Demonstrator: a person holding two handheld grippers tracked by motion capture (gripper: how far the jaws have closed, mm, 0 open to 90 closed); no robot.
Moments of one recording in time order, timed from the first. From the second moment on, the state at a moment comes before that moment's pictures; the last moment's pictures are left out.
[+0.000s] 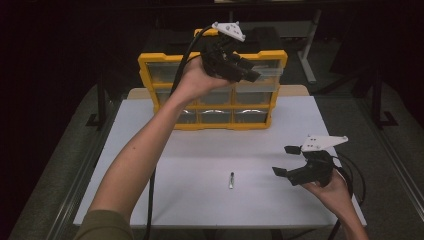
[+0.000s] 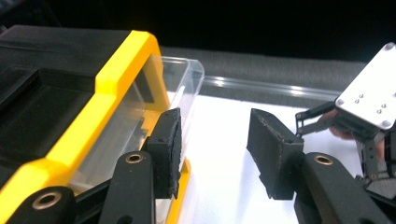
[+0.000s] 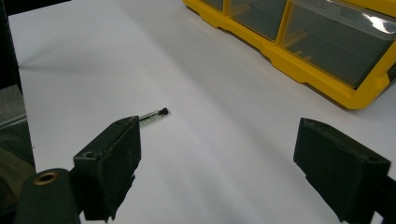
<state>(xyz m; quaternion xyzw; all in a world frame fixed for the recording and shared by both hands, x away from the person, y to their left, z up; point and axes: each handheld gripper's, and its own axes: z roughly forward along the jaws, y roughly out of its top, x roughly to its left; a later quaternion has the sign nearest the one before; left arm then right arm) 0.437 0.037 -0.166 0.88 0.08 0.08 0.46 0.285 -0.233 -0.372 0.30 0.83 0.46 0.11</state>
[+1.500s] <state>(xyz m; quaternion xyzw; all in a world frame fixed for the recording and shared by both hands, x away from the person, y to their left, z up) 0.458 0.031 -0.189 0.91 0.04 0.00 0.42 0.286 -0.232 -0.375 0.29 0.83 0.47 0.11</state>
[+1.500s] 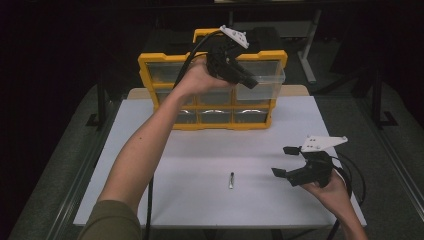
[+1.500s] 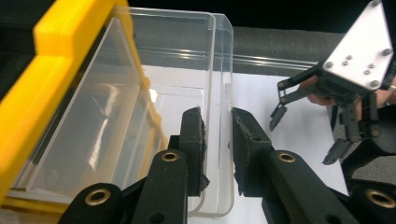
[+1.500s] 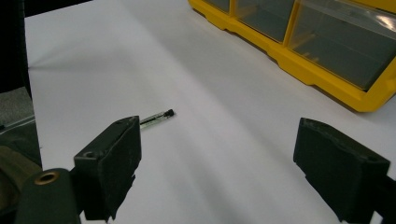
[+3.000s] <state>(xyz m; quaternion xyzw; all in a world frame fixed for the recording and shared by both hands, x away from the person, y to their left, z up) 0.412 0.063 -0.172 0.87 0.05 0.02 0.48 0.288 -0.227 -0.380 0.30 0.83 0.46 0.09</state>
